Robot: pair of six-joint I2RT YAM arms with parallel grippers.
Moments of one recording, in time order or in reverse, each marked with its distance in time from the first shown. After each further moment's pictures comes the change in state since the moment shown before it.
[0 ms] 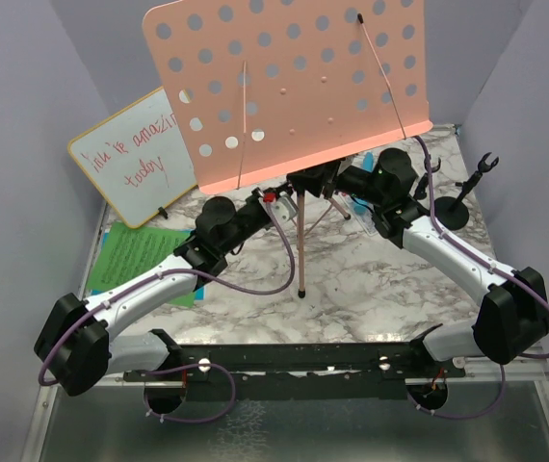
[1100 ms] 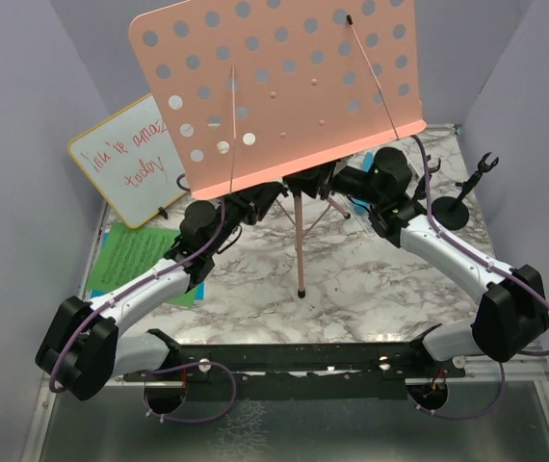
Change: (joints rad) left arm 0.154 -0.006 -0.138 0.142 -0.129 -2.185; right arm 0.017 0.016 0.020 -0.009 -0.010 -0.016
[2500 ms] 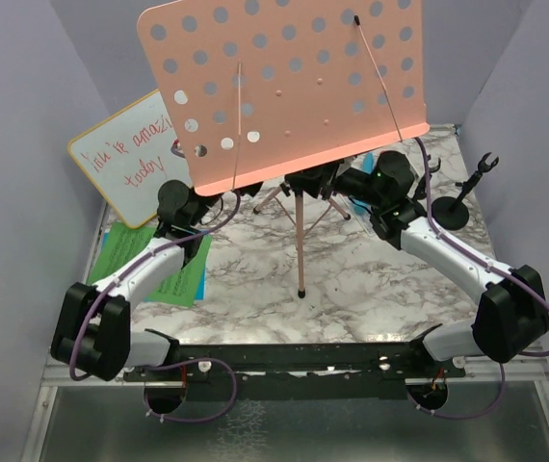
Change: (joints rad) left arm 0.193 0.078 0.107 0.241 0.300 1.096; right arm -0.007 -0.004 -0.034 0.060 0.002 0.013
